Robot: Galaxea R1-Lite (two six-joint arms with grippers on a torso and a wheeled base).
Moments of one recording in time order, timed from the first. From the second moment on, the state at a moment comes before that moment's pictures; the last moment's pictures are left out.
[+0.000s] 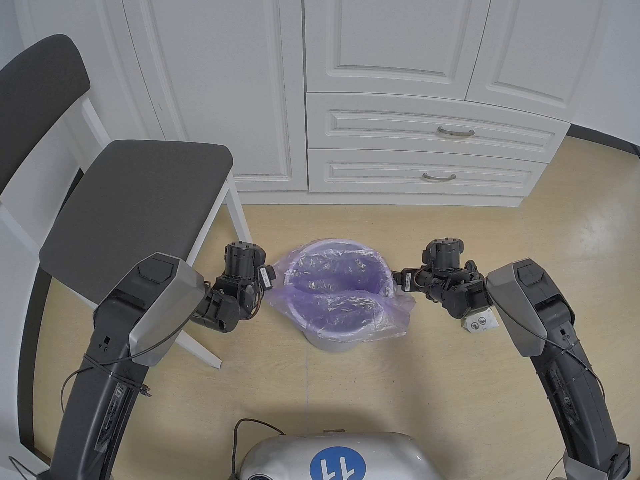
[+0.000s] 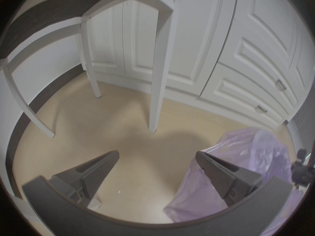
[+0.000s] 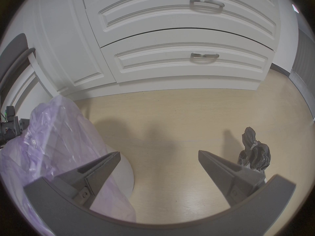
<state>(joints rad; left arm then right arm) -0.33 2.75 -1.75 -0.56 0.38 -0.43 0.23 2.88 -2.00 -0.47 -0.05 0.11</state>
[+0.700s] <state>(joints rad) -0.38 2.48 -1.37 -0.53 0.27 -0.30 0.34 2.62 -1.73 -0.52 -0.21 0.11</state>
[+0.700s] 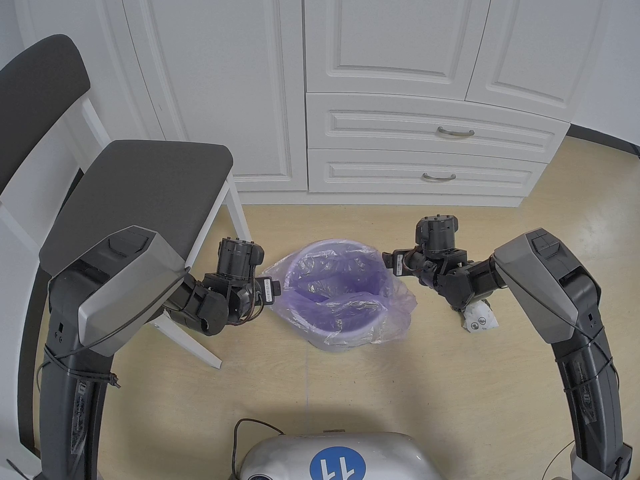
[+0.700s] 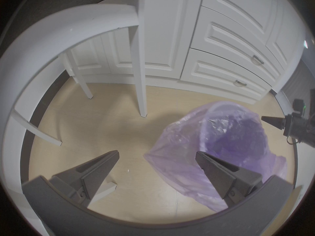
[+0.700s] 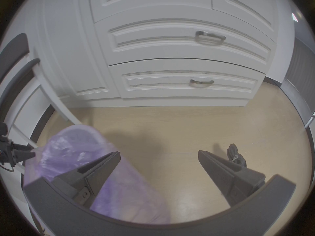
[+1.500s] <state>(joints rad) -0.38 2.36 -1.10 -0.53 0.08 -0.05 0.49 2.41 -1.18 -0.60 -0.12 -0.17</state>
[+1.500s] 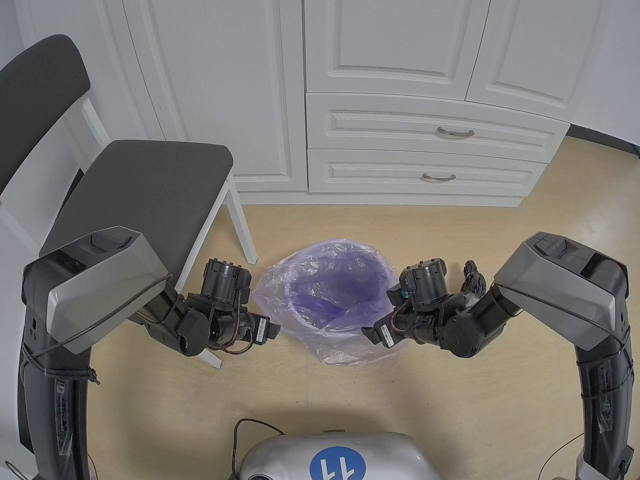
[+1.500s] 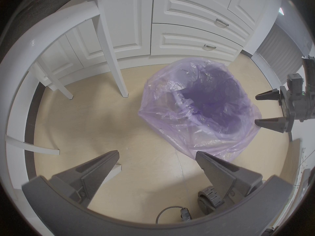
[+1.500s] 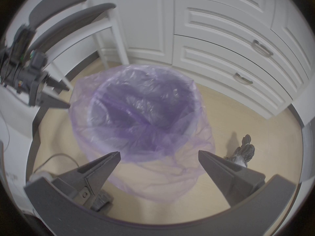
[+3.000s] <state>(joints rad) -0.34 2.55 -1.31 -0.41 0.07 -0.17 0.29 2.66 -1.55 -0.40 -0.14 -0.21</state>
